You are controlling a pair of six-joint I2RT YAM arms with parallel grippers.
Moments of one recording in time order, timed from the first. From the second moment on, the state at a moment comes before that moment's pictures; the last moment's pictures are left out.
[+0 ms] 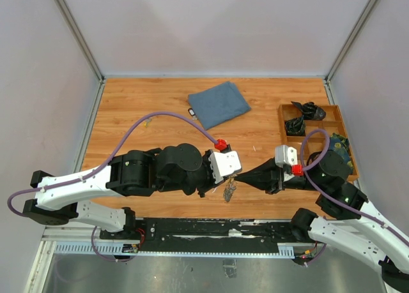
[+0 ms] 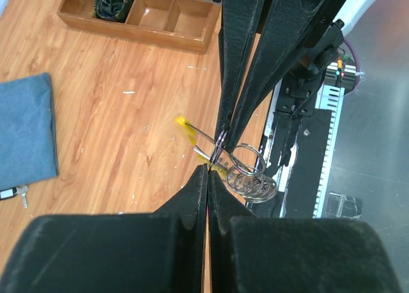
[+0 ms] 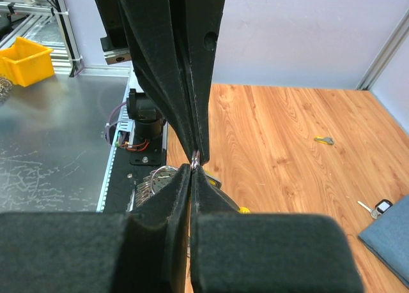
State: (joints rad) left arm -1.45 1.21 1.51 -0.76 -0.21 0.04; right arm 0.90 0.55 0.82 -0.19 -0.61 -0.07
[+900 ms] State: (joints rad) left arm -1.45 1.17 1.46 -0.68 -0.21 0.04; right arm 0.90 0.51 0.79 -0.08 -0.58 -0.01
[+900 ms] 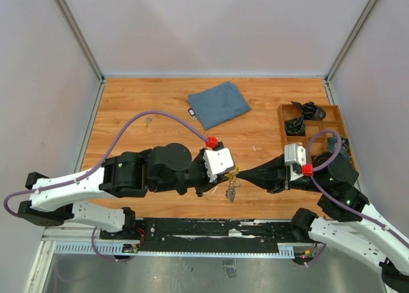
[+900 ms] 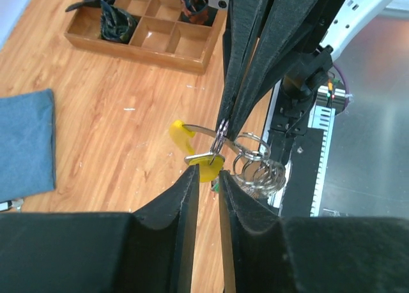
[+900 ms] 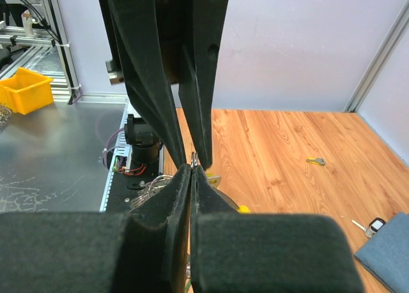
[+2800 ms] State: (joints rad) left arm -1.45 1.03 1.23 -0.32 -0.13 -0.03; right arm 0.90 0.50 0.79 -0.04 -0.65 0.01
